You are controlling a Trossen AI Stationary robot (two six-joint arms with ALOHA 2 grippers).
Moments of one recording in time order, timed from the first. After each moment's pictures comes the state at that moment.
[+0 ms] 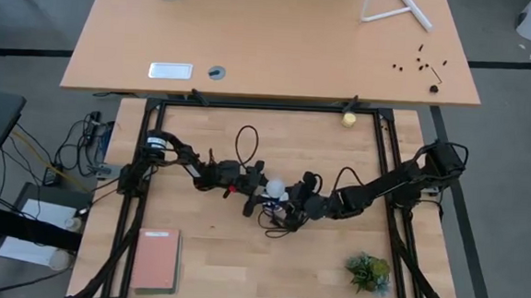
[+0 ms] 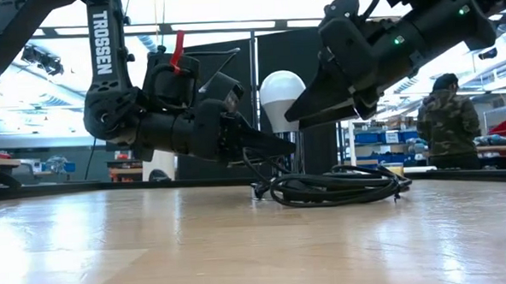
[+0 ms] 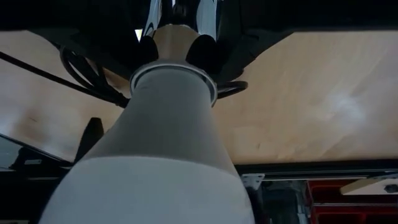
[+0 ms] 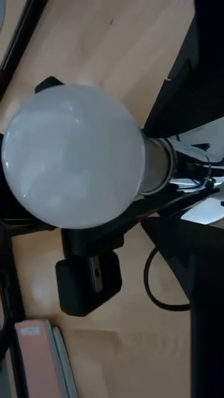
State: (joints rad) left arm 0.07 2.12 0.69 1.28 0.23 0.02; right arm 0.29 1.63 0.69 0.38 0.58 0.40
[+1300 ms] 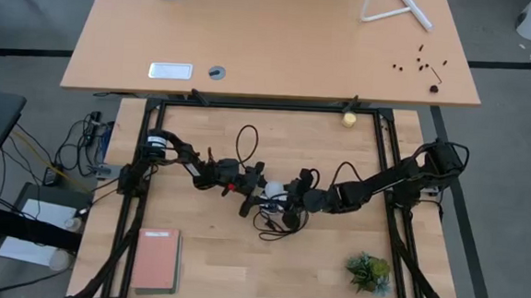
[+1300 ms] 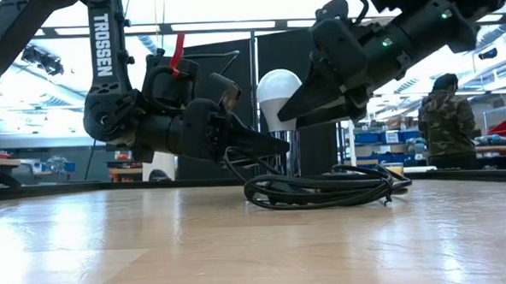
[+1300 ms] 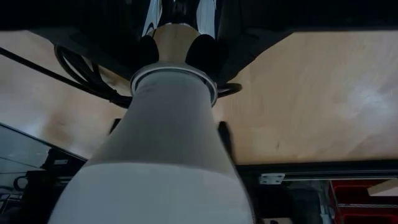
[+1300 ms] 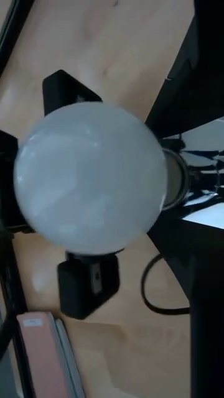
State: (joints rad) left arm 0.09 2.12 0.68 1.29 0.33 0.02; right arm 0.24 1.63 0.69 0.39 0.48 0.39
